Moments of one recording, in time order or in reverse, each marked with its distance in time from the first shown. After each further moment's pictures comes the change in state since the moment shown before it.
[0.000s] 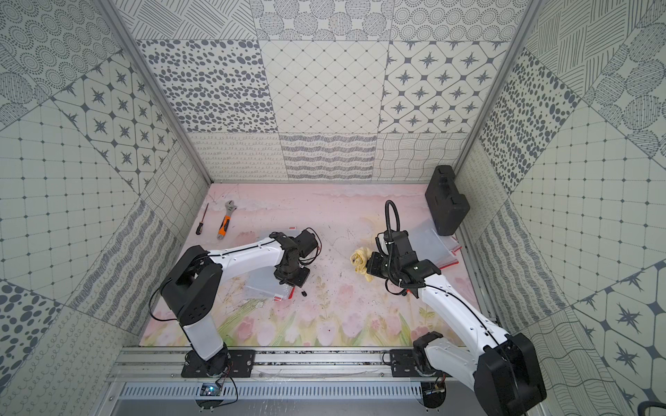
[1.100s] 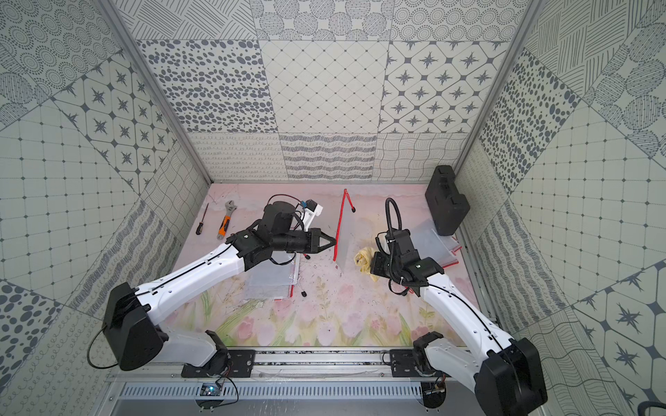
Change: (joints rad) left arm 0.029 -0.384 -0.052 0.638 0.546 -0.391; right arm -0.004 0.015 0.053 -0.103 0.063 -0.059
